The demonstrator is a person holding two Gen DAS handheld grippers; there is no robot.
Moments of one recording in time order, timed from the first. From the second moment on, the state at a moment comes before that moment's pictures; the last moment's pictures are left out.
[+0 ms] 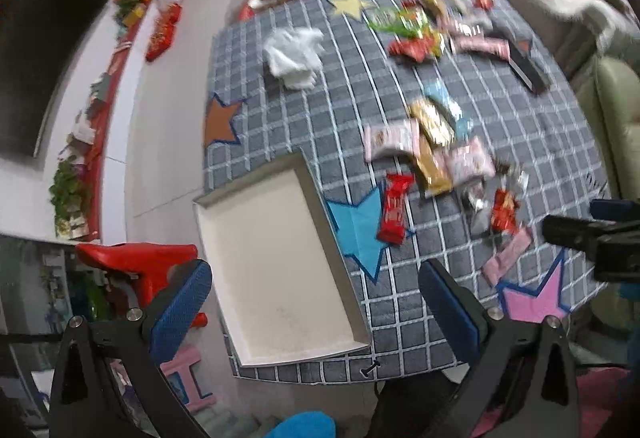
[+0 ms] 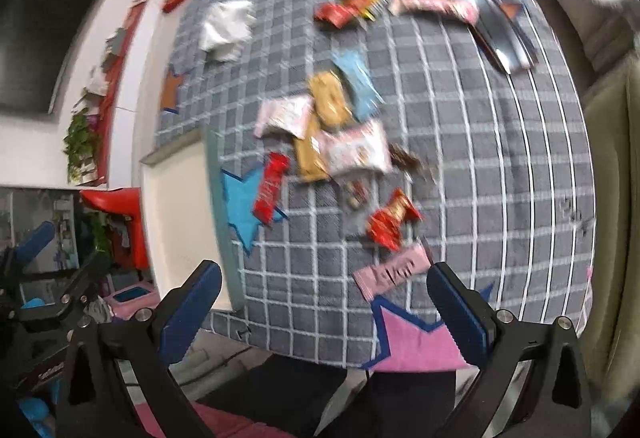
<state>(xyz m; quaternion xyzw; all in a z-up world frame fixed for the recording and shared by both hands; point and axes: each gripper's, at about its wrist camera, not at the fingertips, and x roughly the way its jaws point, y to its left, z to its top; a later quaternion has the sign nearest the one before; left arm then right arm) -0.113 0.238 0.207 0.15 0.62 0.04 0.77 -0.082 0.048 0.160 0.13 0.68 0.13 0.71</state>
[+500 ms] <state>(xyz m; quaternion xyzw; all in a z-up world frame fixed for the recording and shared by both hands) -0.040 0.213 0.041 0.15 0.68 0.01 0.72 -0.118 -0.007 0.020 0.19 0.79 -0.04 0.59</state>
